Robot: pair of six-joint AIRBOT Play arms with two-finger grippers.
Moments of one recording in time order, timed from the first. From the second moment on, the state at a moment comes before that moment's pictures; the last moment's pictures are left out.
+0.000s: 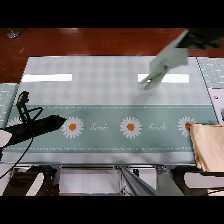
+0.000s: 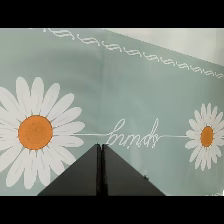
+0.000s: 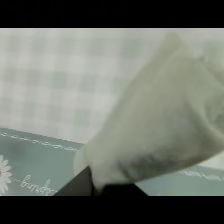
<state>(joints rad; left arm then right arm) 0.02 -0.52 0.39 0.94 -0.93 -1.52 -0.12 -1.49 2.08 -1.13 1.70 1.69</state>
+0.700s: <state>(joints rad) 0.02 -0.52 0.39 0.94 -0.93 -1.52 -0.77 -0.83 1.38 -1.61 1.85 1.71</state>
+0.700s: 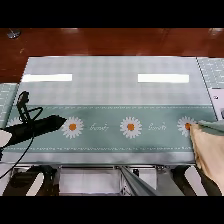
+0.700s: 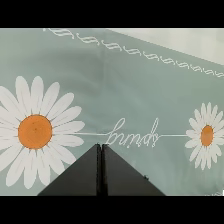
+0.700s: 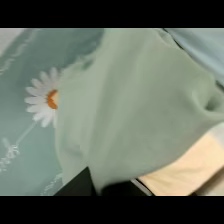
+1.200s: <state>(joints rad) 0.02 -0.52 0.41 0.94 -0.93 -1.49 -0.94 -0.77 1.15 -1.75 1.80 1.69</state>
